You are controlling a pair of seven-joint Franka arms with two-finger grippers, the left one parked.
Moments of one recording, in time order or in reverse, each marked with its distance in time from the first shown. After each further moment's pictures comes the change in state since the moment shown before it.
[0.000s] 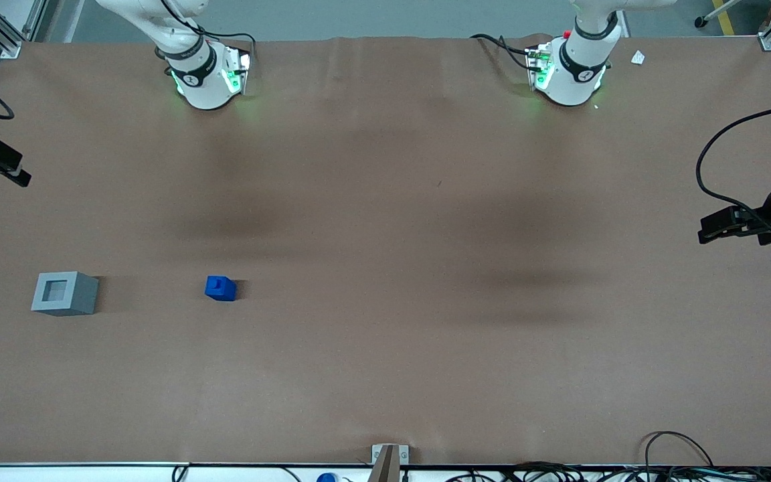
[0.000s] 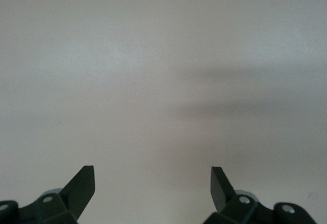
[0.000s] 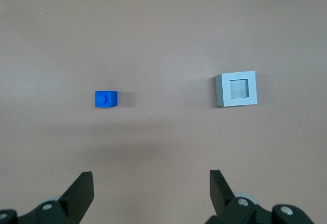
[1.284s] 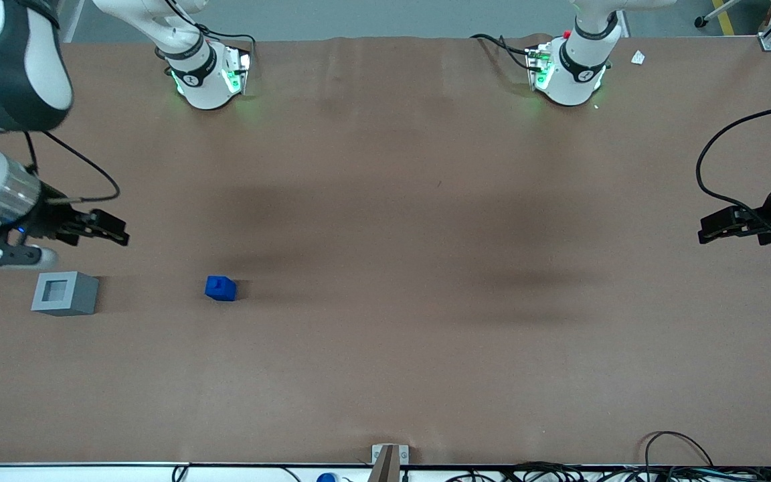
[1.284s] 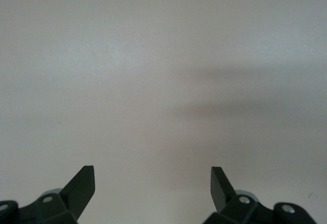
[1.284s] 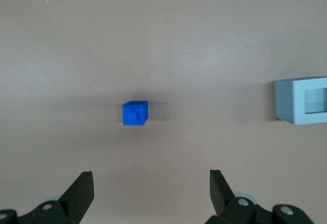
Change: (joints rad) arm 0.161 0.249 0.017 -0.022 0.017 0.196 0.191
